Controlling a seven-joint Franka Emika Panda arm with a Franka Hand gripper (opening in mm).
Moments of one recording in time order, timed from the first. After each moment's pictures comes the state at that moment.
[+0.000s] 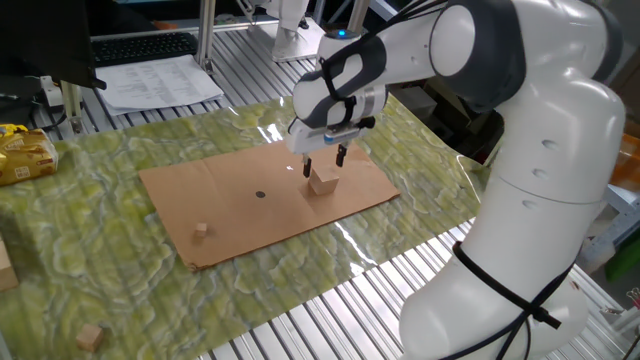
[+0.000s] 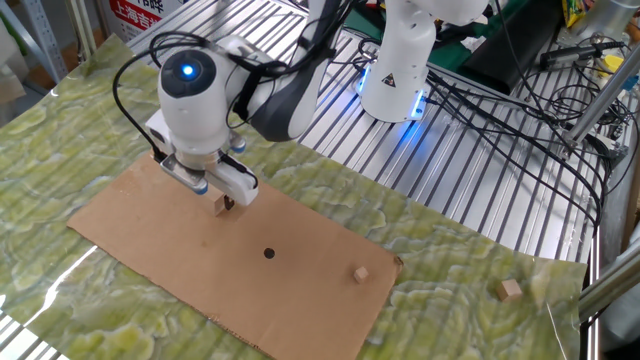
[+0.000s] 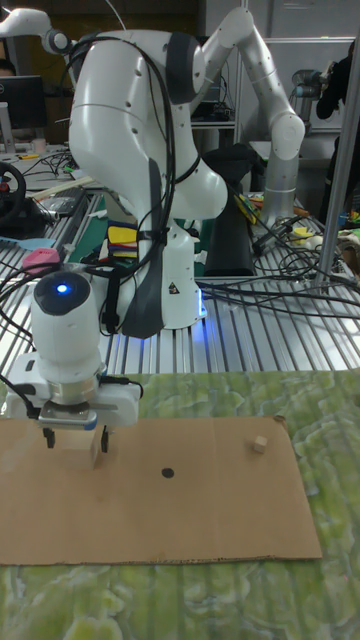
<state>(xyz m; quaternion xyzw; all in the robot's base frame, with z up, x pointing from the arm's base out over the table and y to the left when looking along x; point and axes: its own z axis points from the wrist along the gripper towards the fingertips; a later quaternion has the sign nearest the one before) 0.517 -0.155 0.104 -0.01 -1.00 0.04 0.06</state>
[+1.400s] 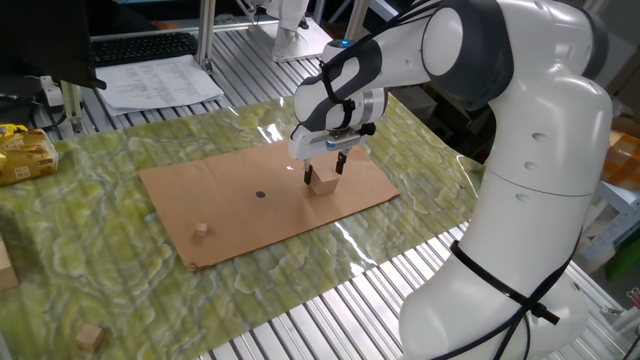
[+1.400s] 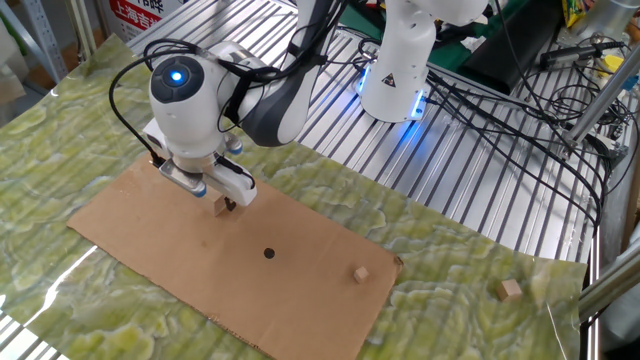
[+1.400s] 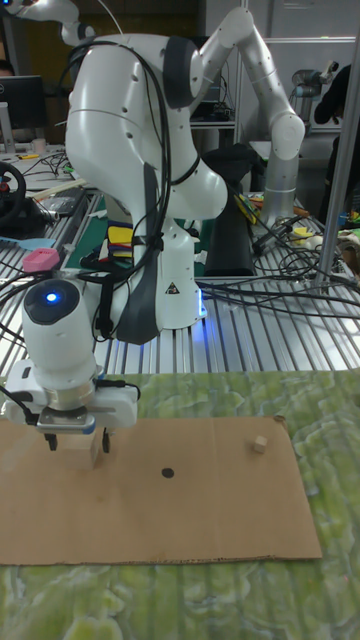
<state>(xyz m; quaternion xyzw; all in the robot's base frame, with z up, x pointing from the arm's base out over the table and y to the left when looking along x) 0.513 -0.158 0.092 -0.01 -1.00 0.02 0.07</state>
